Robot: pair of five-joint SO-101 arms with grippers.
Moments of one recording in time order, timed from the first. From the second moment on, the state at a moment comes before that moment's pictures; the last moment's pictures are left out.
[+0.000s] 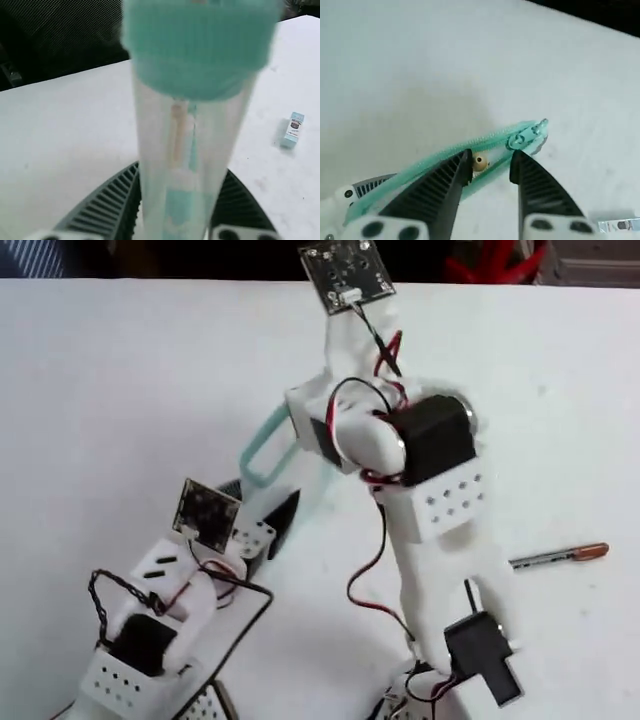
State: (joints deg) left arm 20.5 -90.5 84.0 37.8 -1.1; right arm -29.9 -5.9 -34.5 97.8 -0.4
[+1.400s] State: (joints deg) left arm 20.4 -90.5 84.0 37.8 -1.1; right arm -31.9 -1.3 -36.0 97.7 3.5
